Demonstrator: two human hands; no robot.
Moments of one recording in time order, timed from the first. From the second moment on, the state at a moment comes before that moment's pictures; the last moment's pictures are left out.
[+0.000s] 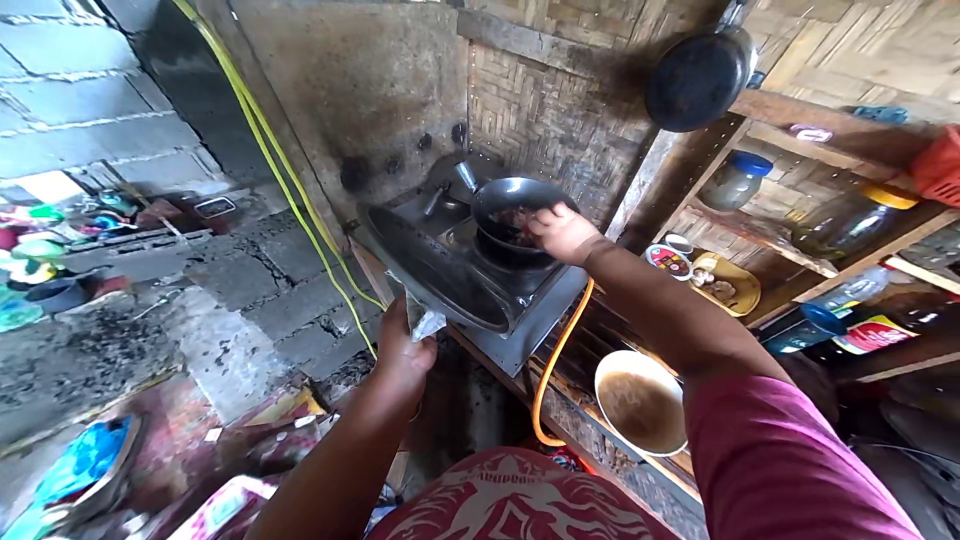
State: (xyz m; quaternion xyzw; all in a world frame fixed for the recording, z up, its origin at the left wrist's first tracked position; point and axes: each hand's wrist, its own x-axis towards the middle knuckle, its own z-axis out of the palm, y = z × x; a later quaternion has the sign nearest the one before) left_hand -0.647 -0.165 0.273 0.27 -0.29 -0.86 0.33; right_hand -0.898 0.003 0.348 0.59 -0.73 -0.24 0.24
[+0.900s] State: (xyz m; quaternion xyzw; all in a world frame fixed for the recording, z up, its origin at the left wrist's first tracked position) left_hand -0.640 -0.172 0.271 0.27 -0.29 -0.86 0.33; right_hand -0.946 0.038 0.387 0.26 -0.96 0.04 0.07
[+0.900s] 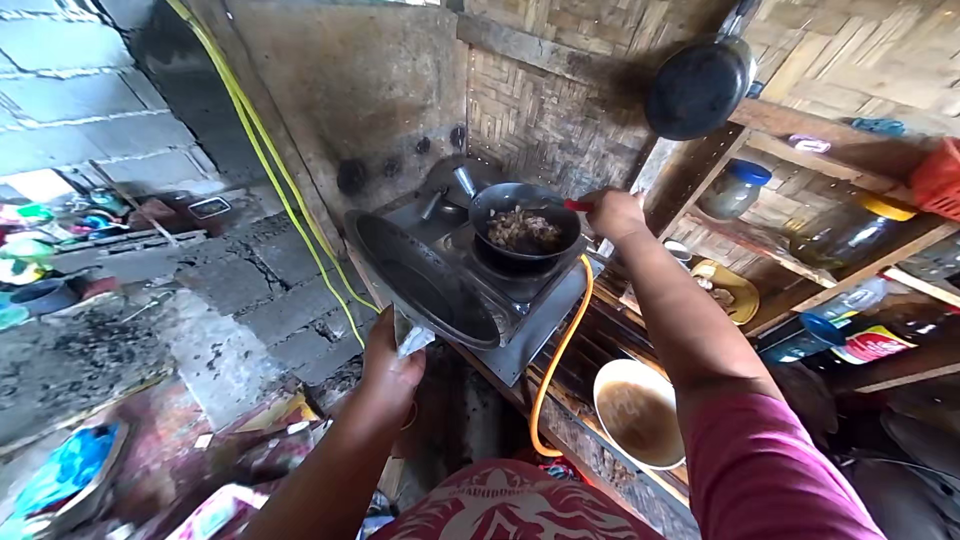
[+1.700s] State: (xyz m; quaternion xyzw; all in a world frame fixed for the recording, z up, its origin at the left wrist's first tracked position) left_hand -0.645 -0.180 0.268 0.25 -0.29 -0.85 0.35; right_hand -1.001 0.021 0.325 0.11 -0.95 0.28 -0.07
